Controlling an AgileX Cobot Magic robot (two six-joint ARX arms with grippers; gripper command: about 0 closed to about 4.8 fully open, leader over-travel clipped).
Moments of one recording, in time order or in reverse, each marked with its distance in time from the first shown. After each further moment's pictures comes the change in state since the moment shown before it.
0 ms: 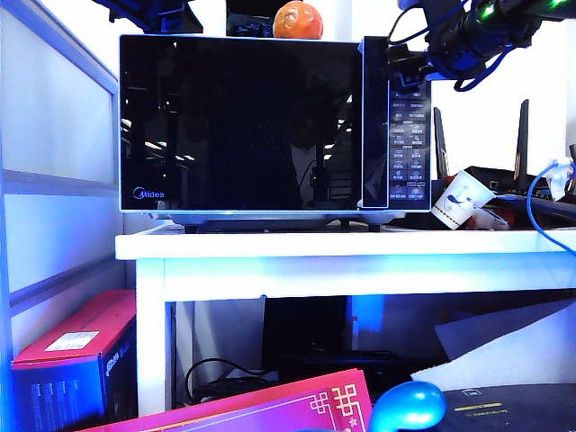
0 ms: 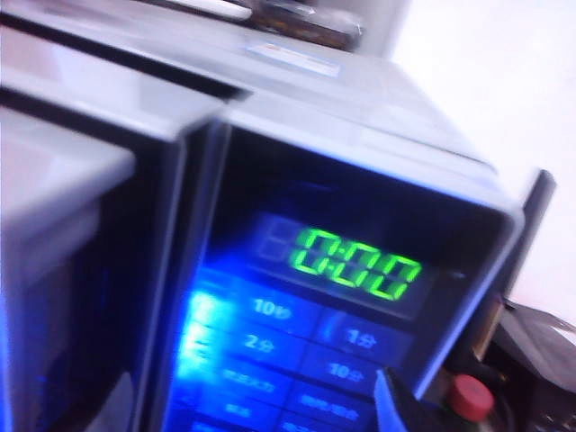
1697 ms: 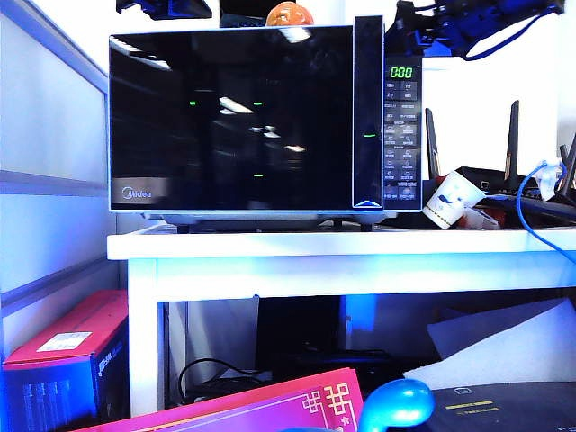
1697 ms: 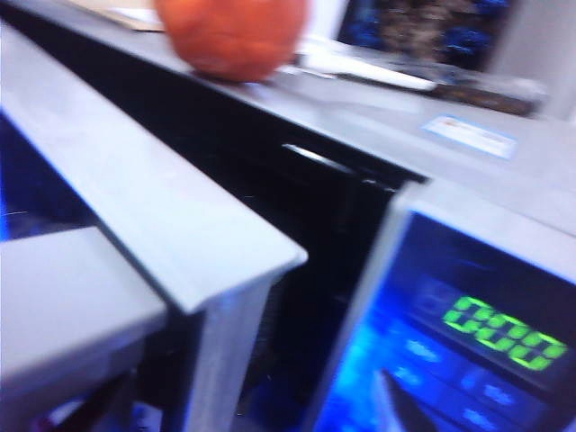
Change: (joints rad) left arm -0.023 -0.046 0.002 -0.055 0.040 -0.074; right arm -0.062 -0.075 0.050 -0.175 -0.497 0.003
